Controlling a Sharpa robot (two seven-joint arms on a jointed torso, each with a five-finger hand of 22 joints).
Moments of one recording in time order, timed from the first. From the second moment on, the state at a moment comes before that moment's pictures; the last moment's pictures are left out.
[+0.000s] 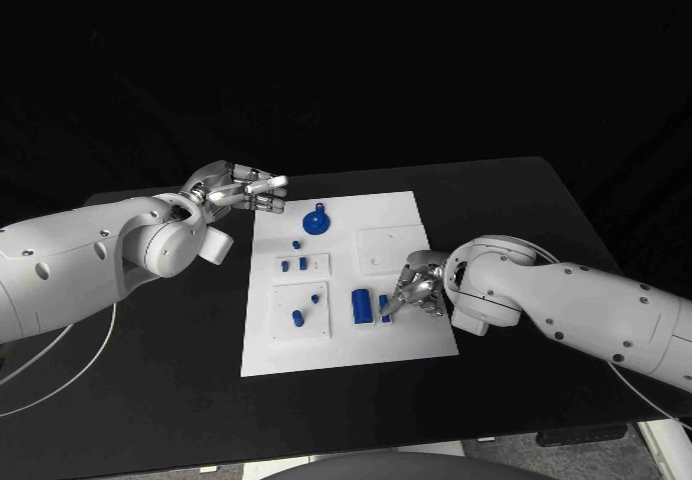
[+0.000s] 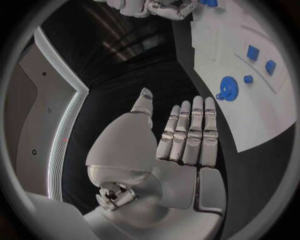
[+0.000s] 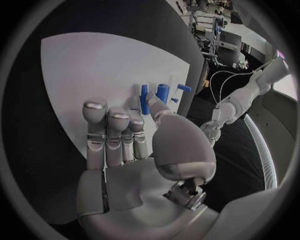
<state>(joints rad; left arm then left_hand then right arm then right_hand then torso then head) 1.32 -0.80 -0.13 1.28 -0.25 -0.14 0.25 1.27 -0.04 -0.07 0.07 0.05 1.00 0.14 0.06 0.06 1.11 0.13 0.06 0.06 1.16 0.12 0.06 0.07 0.05 1.02 0.10 0.09 0.08 0.99 -0.76 0.17 1.58 -1.14 0.08 -0.64 1.19 -0.09 0.19 -0.13 0.10 1.24 0.04 0.07 0.07 1.35 -0.04 0.99 1.22 1.45 -0.09 0.97 0.96 0.08 1.47 -0.11 0.71 1.27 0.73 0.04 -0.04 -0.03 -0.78</state>
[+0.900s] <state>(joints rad) 1.32 -0.81 -0.13 1.27 -0.25 -0.14 0.25 1.27 -0.04 -0.07 0.08 0.05 1.00 0.14 0.06 0.06 1.11 0.13 0.06 0.06 1.16 0.12 0.06 0.07 0.05 1.02 0.10 0.08 0.08 0.98 -0.81 0.17 1.60 -1.18 -0.01 -0.52 1.21 -0.08 -0.09 0.03 0.05 1.19 0.06 0.06 0.07 1.35 -0.04 0.99 1.22 1.45 -0.09 0.97 0.98 0.08 1.47 -0.12 0.70 1.27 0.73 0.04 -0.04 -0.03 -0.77</state>
